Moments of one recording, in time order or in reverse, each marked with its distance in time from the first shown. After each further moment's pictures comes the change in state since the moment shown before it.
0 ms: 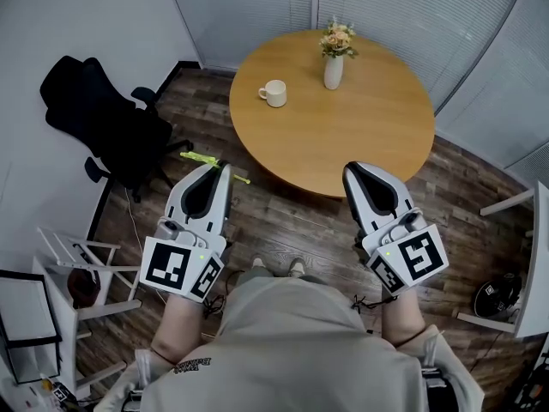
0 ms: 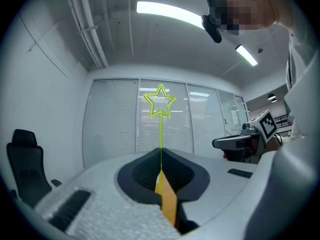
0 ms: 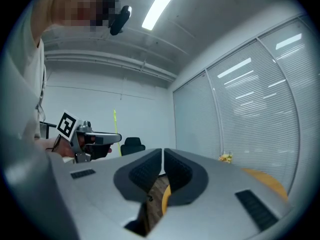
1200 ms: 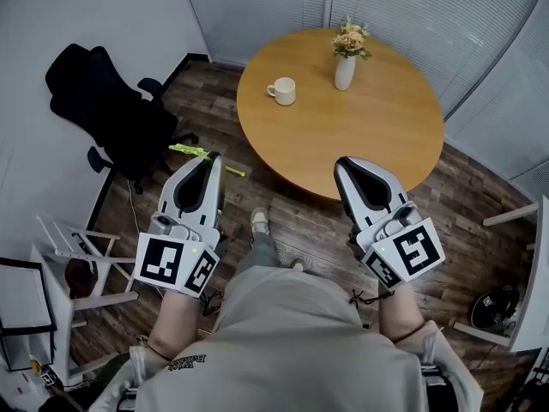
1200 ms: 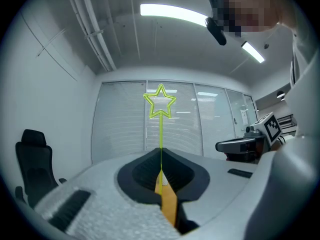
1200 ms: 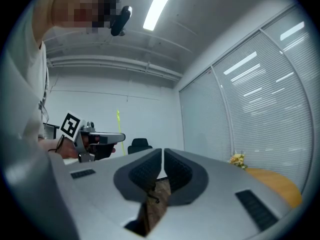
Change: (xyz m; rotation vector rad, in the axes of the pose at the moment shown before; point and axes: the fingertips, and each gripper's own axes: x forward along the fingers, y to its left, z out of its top) left arm 0.001 0.030 -0.005 -0.013 -0.015 0.096; right arm 0.034 0.007 -0.009 0.010 -0.013 0.096
